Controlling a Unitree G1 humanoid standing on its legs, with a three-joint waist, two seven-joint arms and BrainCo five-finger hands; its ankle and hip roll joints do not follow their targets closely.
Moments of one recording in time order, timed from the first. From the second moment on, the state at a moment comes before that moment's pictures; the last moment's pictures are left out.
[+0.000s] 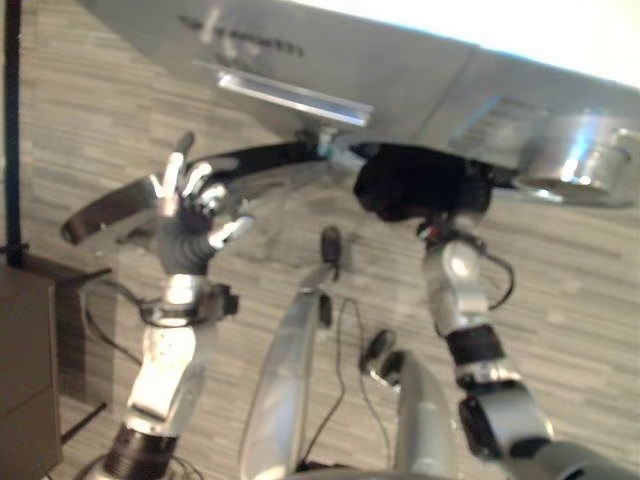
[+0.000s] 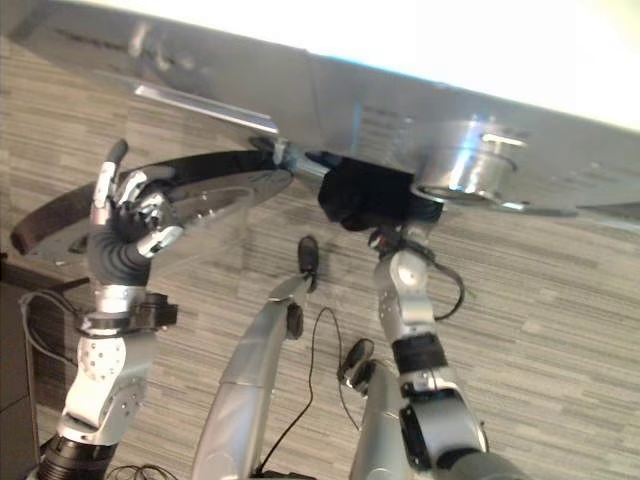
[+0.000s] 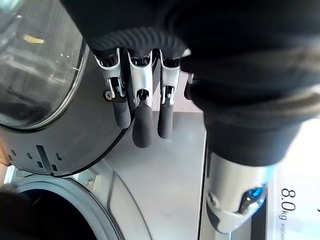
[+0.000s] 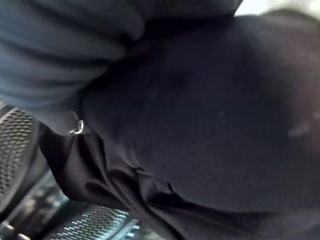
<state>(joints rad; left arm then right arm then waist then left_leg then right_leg) -0.06 0.42 -0.16 -0.40 -0.48 -0.31 0.21 -0.74 -0.18 -0.04 0.44 0.48 -0.34 -0.49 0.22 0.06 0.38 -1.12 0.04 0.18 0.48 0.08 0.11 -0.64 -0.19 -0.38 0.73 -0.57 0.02</state>
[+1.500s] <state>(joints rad) 0.00 0.53 -0.14 -0.37 -0.55 -0.36 0.17 -0.73 -0.46 0.33 0.41 0.20 -0.24 -0.40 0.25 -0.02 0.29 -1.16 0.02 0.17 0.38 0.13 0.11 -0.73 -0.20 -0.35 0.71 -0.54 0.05</state>
